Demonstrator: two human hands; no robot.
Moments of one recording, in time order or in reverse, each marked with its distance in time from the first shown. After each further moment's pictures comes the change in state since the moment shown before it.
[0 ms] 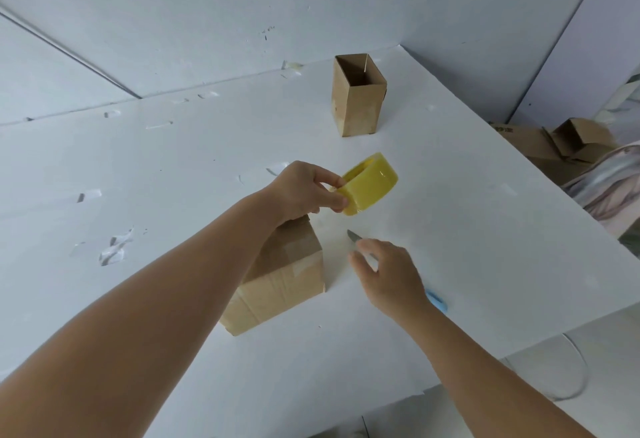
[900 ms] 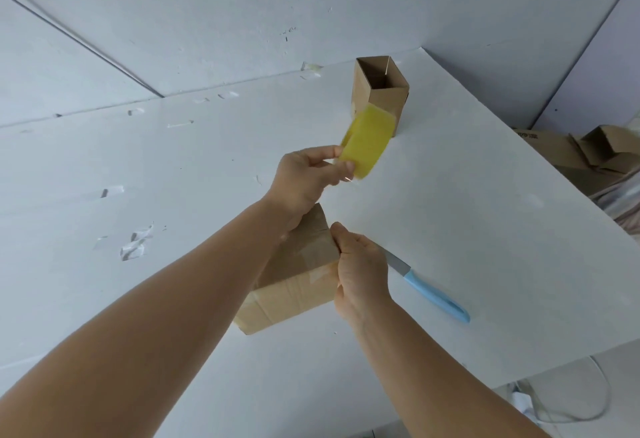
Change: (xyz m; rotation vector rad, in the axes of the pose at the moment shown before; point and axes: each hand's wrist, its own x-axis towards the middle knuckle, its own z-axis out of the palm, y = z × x) left_hand -0.011 0.000 -0.009 -0.414 0.291 0.105; right_hand 0.015 -0.076 0.035 1.307 0.021 0.503
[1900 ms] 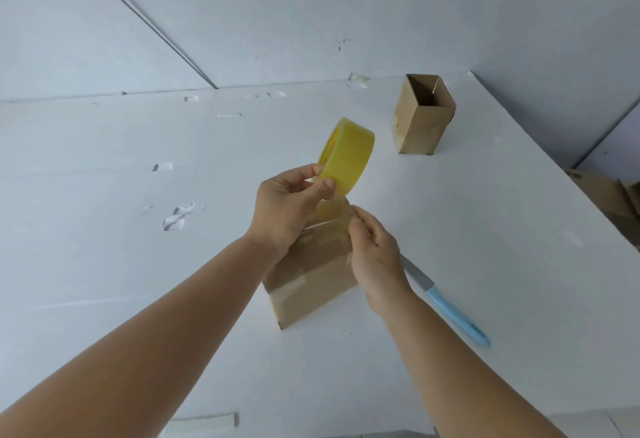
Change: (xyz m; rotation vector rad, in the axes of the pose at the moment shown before) left_hand -0.065 -0.015 -0.041 -0.173 0.283 0.014; right_hand -0.007 -0.014 0.009 -0.648 -0.221 -0.350
